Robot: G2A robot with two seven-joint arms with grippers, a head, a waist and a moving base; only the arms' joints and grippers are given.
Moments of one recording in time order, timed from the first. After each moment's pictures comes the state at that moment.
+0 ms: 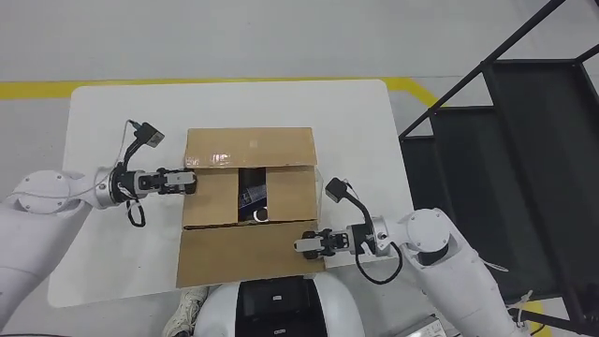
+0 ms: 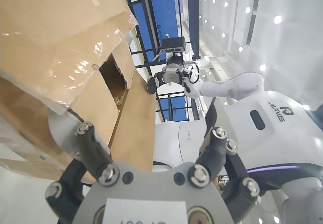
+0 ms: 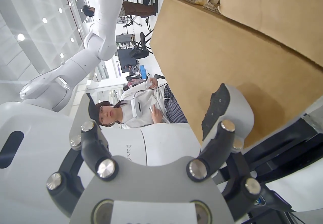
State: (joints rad) left arm 0.93 -0.72 -0.90 -1.31 -0.75 -0.54 -1.24; right arm -1.59 -1.12 1.31 -1.86 0.17 -0.10 1.19
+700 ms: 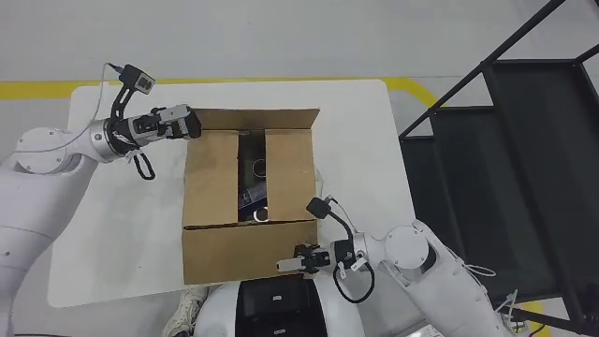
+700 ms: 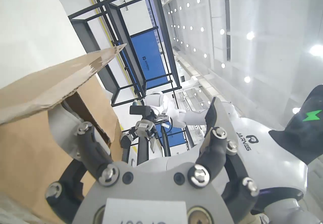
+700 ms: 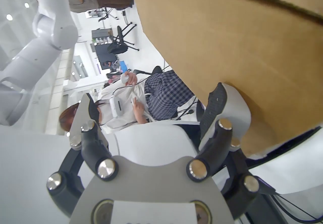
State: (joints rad) left arm 0.71 -0.83 -0.87 -1.21 -0.82 -0.47 -1.12; right arm -1.60 -1.11 1.17 -1.88 -0.08 -0.09 1.04
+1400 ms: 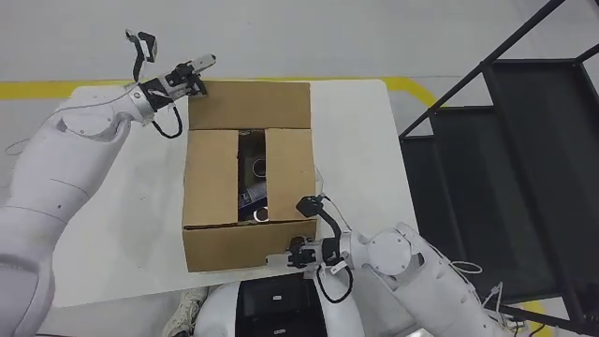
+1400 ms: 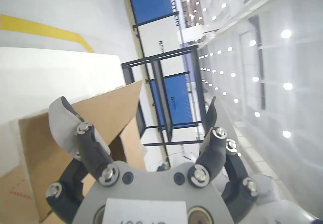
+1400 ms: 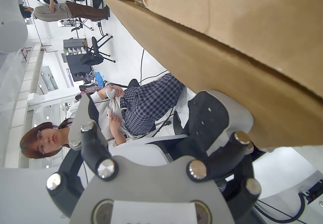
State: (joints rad) left arm 0.46 -1.04 -0.64 -0.88 -0.49 -0.39 -0.70; right arm -1.54 -1.11 1.07 -1.85 -0.22 -0.07 0.90
